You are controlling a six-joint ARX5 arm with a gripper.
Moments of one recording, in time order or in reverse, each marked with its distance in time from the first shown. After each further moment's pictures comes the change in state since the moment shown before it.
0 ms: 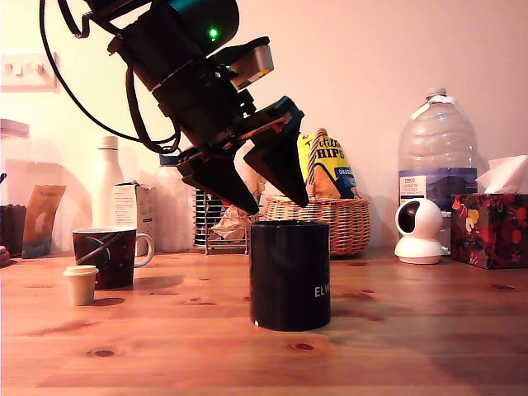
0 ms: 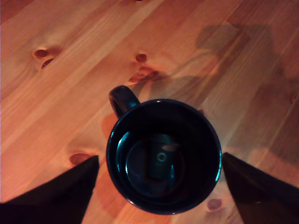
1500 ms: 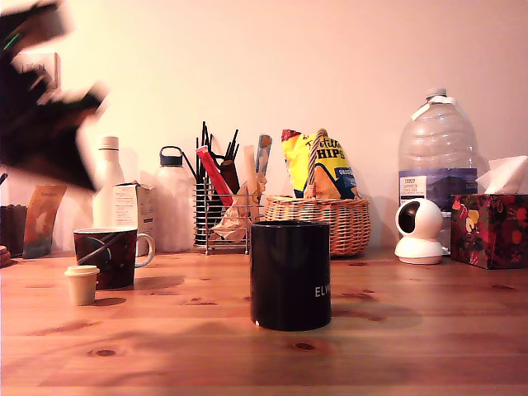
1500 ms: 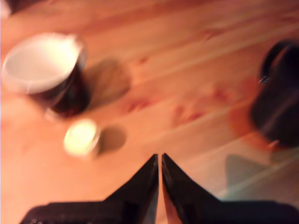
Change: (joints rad) arm 0.310 -0.609 -0.726 0.372 -0.166 -0.116
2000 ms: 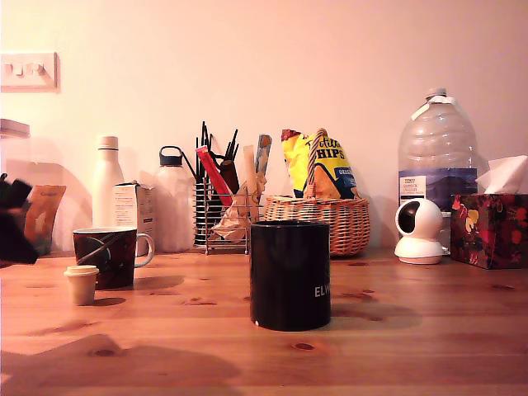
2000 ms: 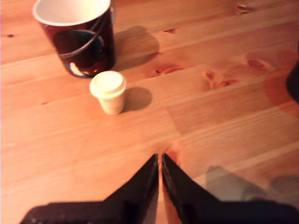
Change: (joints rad) arm 0.082 -0.036 -0.271 0.294 0.008 0.000
